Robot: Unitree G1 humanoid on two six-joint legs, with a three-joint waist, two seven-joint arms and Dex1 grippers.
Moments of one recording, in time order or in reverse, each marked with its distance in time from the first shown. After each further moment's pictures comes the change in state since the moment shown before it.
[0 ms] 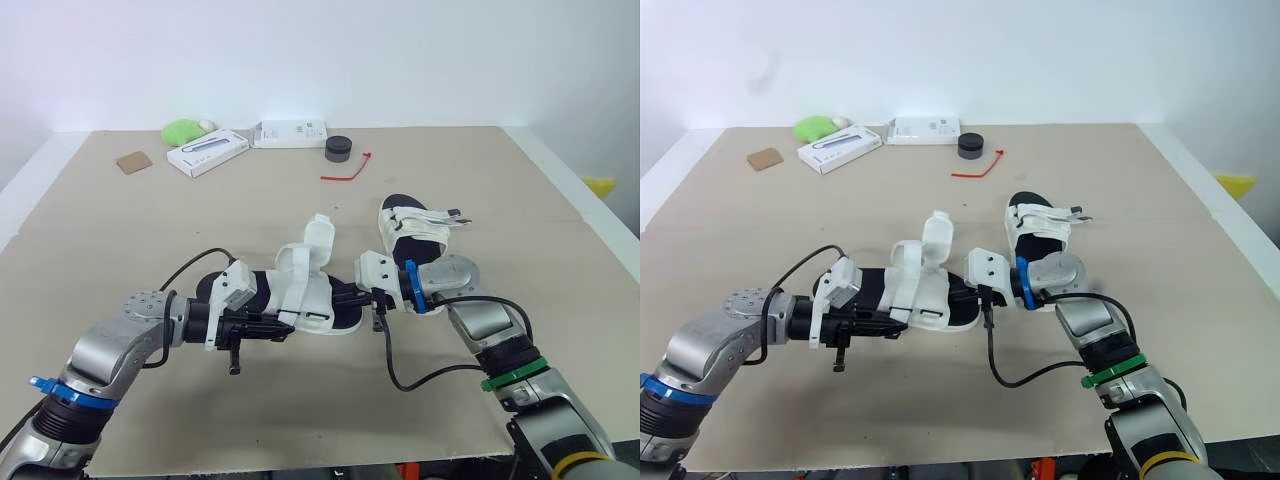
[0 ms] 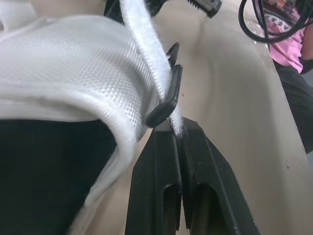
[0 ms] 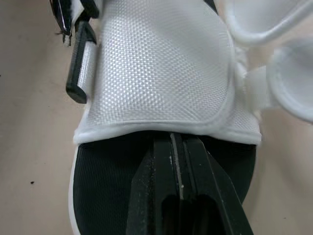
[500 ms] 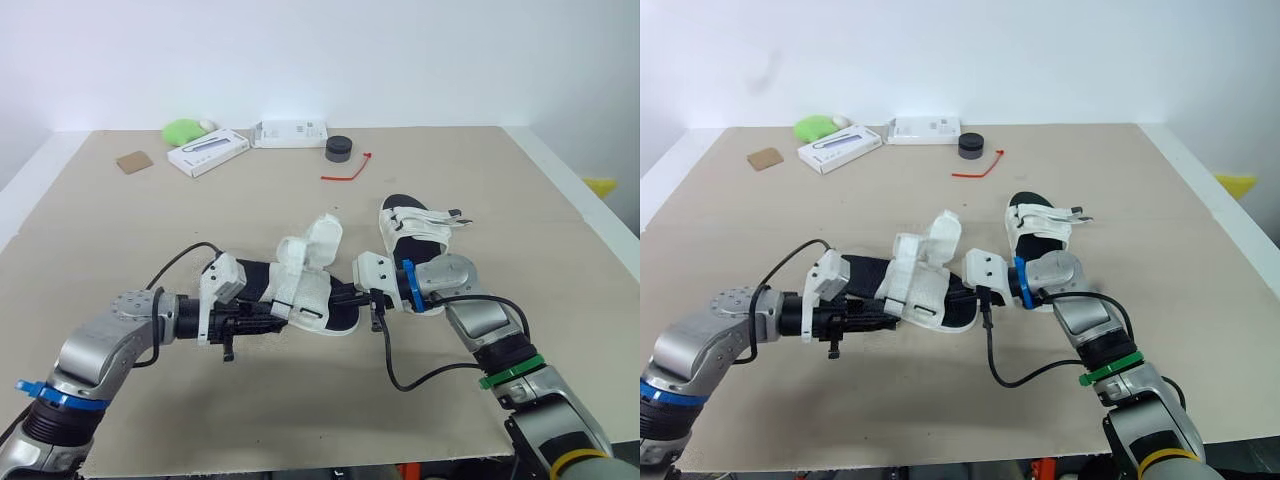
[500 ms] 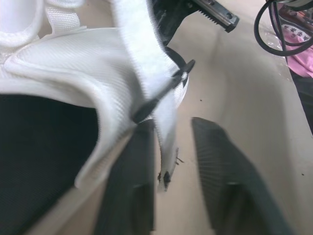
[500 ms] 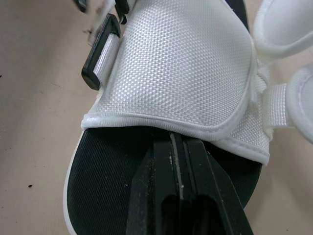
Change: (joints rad) left arm 0.050 0.007 0.063 -0.034 -0.011 -0.035 0.041; right arm -0.009 0.003 0.008 0.014 0.000 -0.011 0.010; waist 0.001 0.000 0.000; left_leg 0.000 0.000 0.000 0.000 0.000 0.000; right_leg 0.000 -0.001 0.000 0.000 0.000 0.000
